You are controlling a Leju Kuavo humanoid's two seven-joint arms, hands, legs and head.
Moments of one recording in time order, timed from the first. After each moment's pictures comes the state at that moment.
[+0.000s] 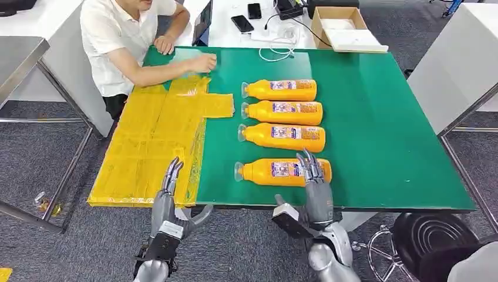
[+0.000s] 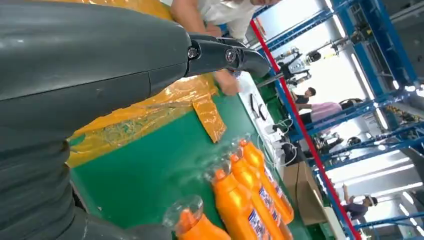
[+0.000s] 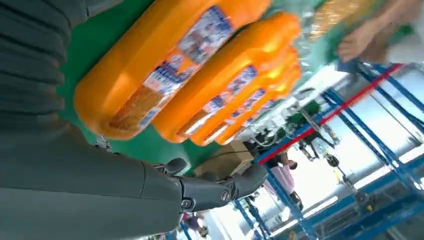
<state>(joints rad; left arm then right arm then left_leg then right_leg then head) 0.01 -0.16 -0.47 -1.30 -0.19 0.41 -0.65 -0.13 -0.01 0.23 -1.05 0.65 -0.44 -0.42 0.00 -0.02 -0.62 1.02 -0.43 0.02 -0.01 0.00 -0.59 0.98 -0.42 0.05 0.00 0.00</state>
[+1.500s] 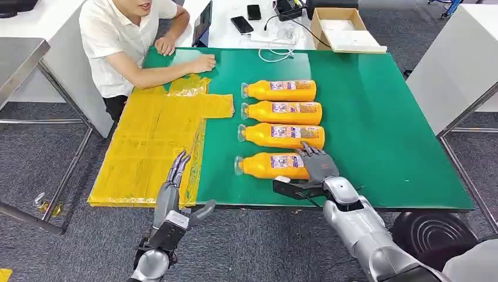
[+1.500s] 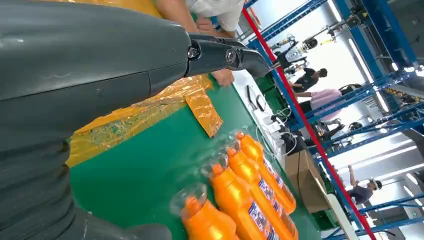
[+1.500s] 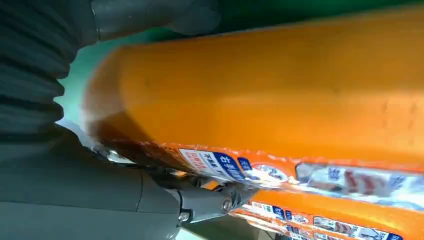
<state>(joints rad) -0.04 -0.17 -0.45 -1.29 -0.26 0.35 -0.60 -0.57 -0.13 0.41 -0.55 1.07 -0.01 -0.01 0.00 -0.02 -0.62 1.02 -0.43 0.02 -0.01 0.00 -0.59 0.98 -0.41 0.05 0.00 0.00</state>
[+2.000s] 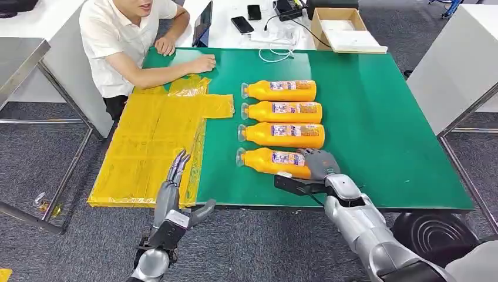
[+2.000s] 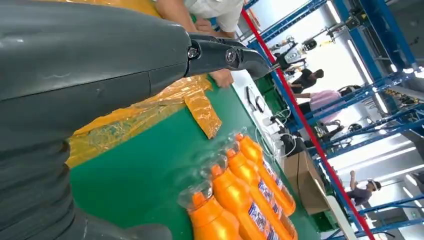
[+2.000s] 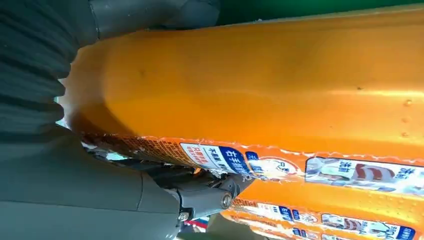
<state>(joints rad) -0.04 -0.17 -0.45 -1.29 -0.26 0.35 -0.60 -0.59 -0.13 0.41 -0.51 1.01 0.01 -0.04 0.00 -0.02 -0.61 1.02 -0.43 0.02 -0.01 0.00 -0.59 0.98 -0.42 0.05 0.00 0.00</state>
